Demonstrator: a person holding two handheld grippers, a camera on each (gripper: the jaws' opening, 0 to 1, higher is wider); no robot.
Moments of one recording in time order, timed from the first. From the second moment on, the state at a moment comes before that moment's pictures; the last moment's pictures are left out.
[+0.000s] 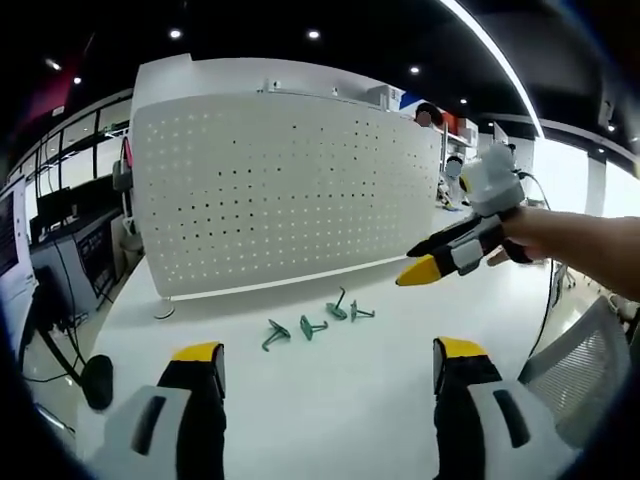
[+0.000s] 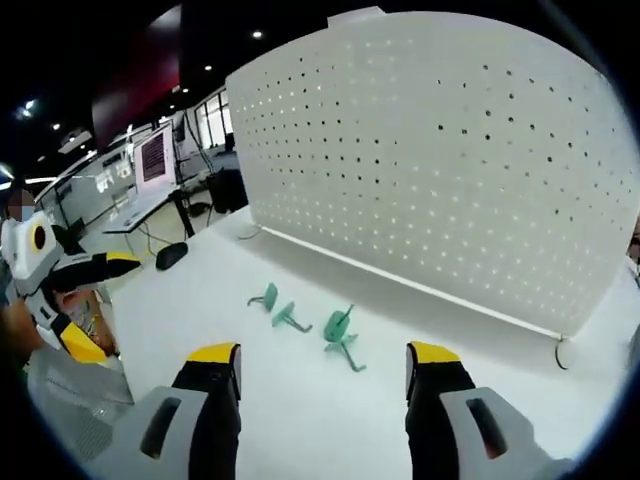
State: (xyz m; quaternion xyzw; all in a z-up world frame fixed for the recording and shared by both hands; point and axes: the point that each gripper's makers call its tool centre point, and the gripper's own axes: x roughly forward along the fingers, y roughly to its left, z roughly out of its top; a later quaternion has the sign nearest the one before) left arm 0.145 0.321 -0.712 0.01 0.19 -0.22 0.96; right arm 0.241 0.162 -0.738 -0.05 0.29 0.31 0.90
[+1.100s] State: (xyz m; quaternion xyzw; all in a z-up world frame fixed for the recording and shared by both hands) left arm 0.148 0.326 -0.719 0.01 0.20 -0.21 0.96; right arm 0.286 0.183 -0.755 -0.04 0.34 0.33 0.88
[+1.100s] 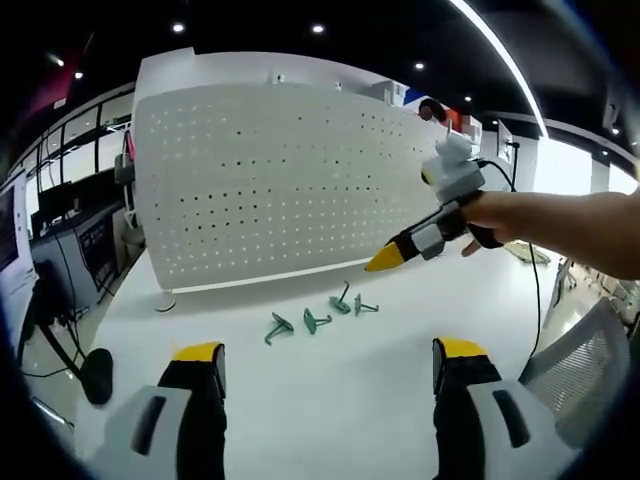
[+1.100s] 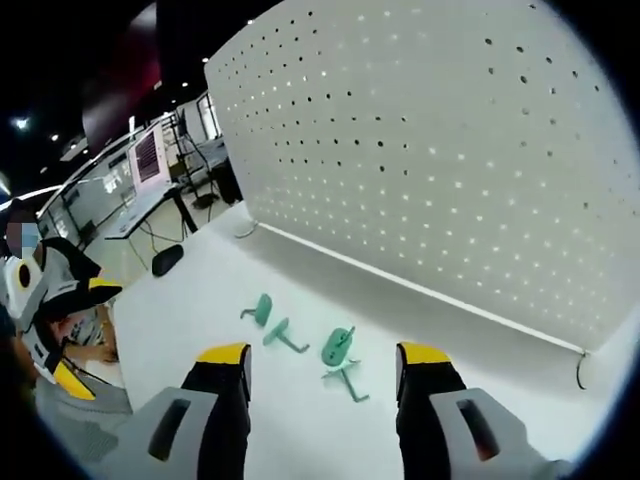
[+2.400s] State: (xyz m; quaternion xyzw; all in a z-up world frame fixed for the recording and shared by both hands) left arm 0.150 0.328 -0.722 0.00 0.21 -0.21 0.95; right arm 0.314 0.186 -0.789 -0.03 0.39 0.34 0.86
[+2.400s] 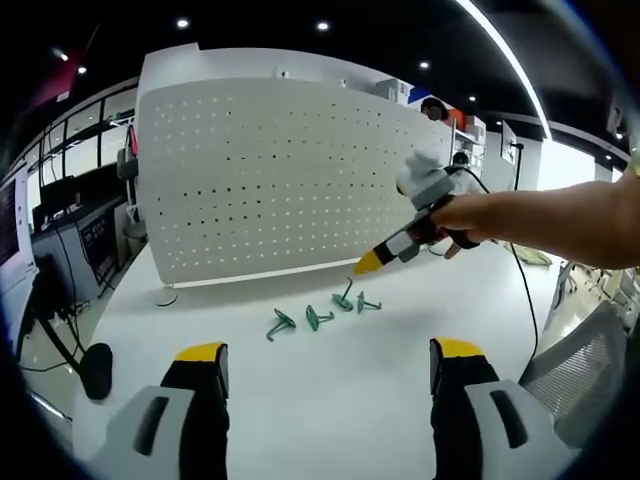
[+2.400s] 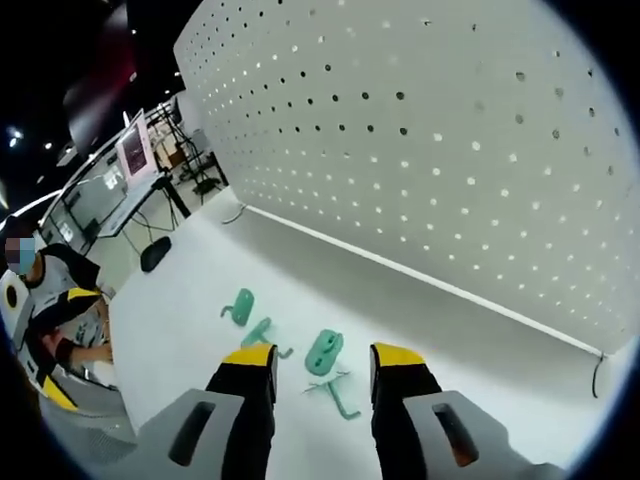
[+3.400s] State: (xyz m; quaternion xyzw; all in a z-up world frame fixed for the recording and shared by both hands) left arm 0.151 0.330 -0.725 0.00 0.22 -0.21 0.95; right arm 0.326 0.190 -0.816 -0.01 0.44 0.33 0.84
